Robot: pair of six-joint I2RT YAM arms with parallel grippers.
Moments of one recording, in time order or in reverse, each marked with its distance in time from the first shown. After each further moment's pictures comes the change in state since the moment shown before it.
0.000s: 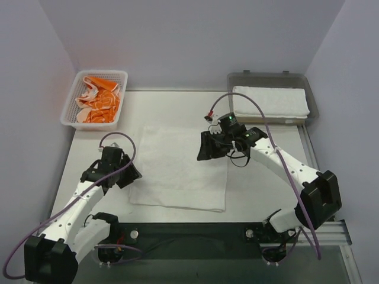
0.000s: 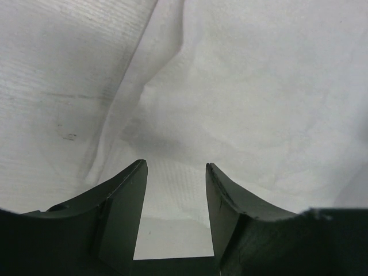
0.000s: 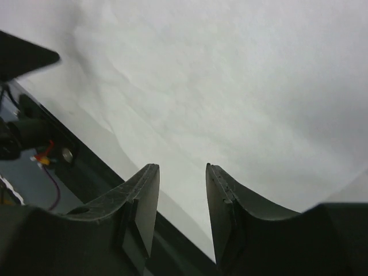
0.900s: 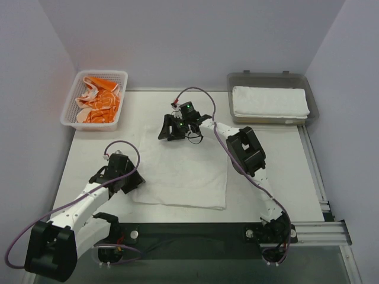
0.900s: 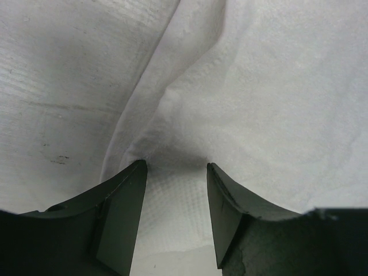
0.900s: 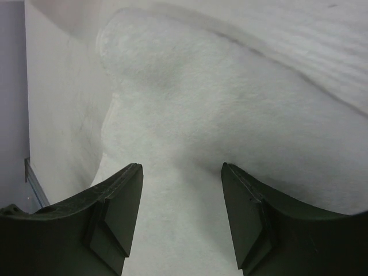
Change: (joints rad) left arm -0.041 0.088 -0.167 0.219 -0.022 -0.065; right arm 0.037 0.968 0.718 0.447 -0.136 0.204
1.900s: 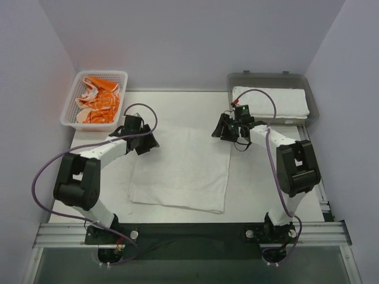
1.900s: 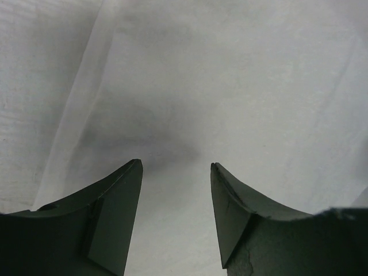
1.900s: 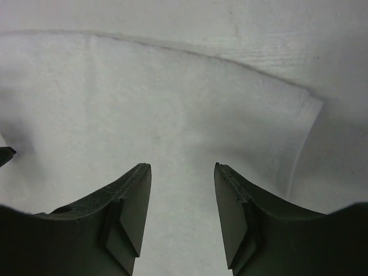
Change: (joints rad) left arm 0.000 0.620 0.549 0.203 0.074 0.148; right arm -0.343 -0.606 -0.673 -0.008 0.255 -0.037
